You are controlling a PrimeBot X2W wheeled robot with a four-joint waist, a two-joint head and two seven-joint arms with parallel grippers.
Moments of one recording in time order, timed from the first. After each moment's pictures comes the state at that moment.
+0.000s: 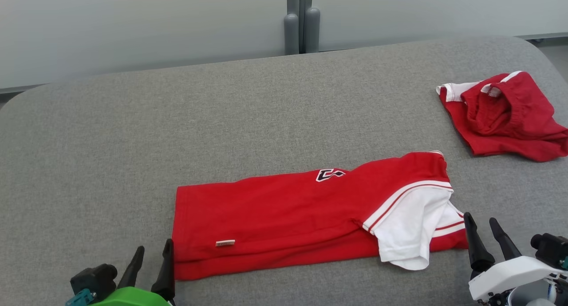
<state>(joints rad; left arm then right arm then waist) 0.07 0.17 -0.31 0.24 -0.72 0.08 -0.19 0.07 -0.20 0.14 0.38 0.60 0.09 -0.26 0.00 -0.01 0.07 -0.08</state>
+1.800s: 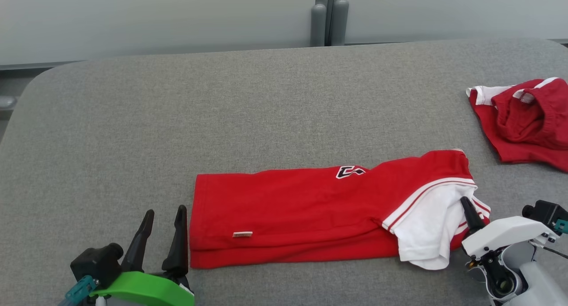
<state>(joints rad) 0.09 0.15 -0.30 -0.04 -0.63 0.12 -0.17 -0.14 -0.16 0.09 0.60 0.85 0.10 -0.03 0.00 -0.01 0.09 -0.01</state>
